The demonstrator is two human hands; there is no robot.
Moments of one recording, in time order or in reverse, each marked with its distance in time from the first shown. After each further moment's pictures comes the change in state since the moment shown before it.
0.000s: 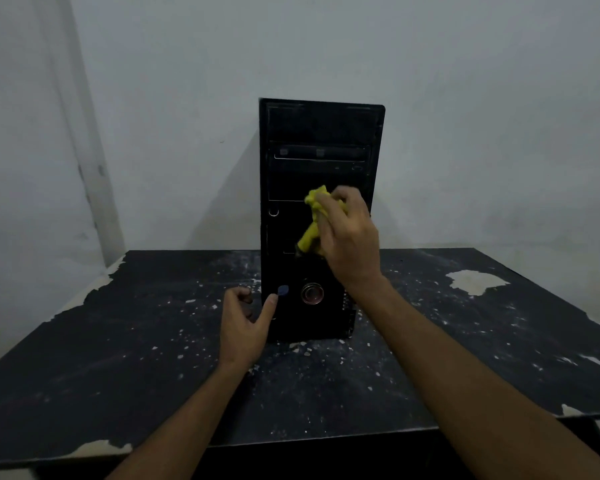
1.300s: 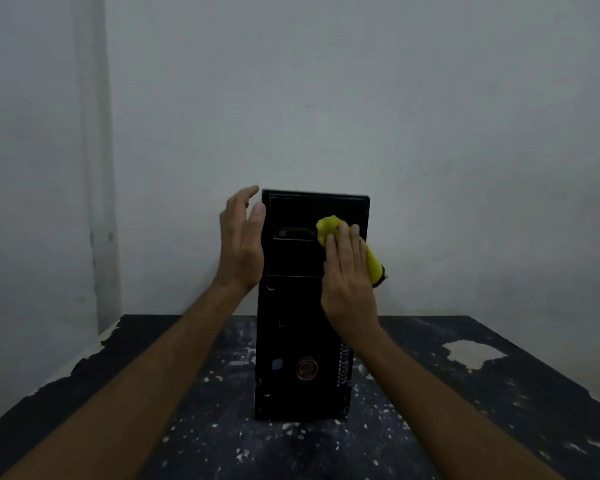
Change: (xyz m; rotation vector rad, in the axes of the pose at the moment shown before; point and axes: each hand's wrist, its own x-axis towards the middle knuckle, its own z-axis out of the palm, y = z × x) left_hand 0.141 0.211 -0.030 -0.207 0.089 0.525; right_hand 0.027 0.019 0.003 -0.205 0.023 -0.103
